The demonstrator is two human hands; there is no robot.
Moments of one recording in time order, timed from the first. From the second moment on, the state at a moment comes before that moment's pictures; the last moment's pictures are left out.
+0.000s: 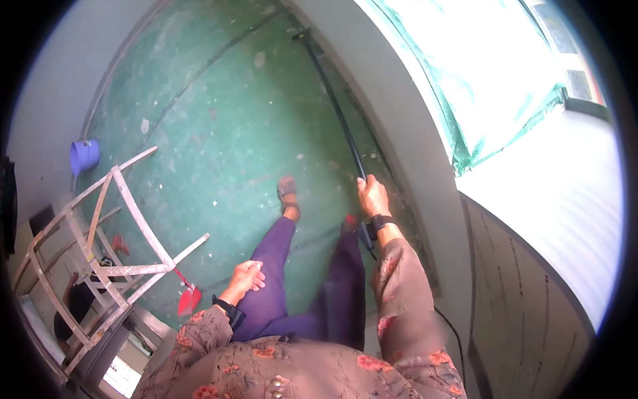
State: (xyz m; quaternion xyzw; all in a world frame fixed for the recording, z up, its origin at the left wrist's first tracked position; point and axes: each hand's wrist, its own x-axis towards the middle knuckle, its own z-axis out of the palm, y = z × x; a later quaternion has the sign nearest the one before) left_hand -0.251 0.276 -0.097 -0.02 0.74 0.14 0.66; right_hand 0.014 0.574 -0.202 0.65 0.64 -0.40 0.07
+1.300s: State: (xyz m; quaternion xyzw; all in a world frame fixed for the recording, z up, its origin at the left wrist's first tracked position) left_hand -0.275 0.270 -0.067 -0.01 0.74 0.15 0.65; right_hand 0.091 0.441 -0.098 0.69 0.58 -0.41 0.11
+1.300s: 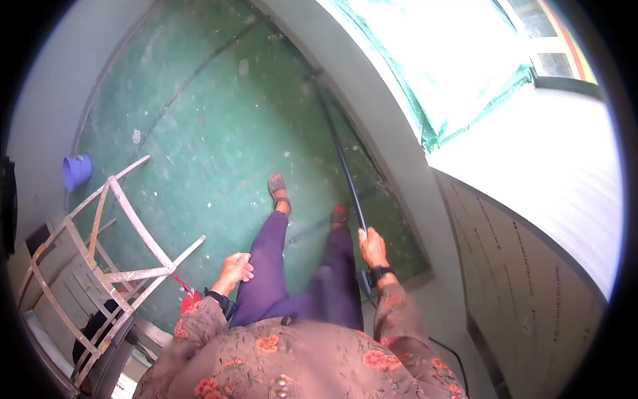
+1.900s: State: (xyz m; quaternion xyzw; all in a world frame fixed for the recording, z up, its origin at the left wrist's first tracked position) left_hand -0.265 0.259 -0.068 -0.01 0.75 0.13 0.65; right_hand 0.147 0.407 -0.122 0.70 0.59 -0.38 0.13
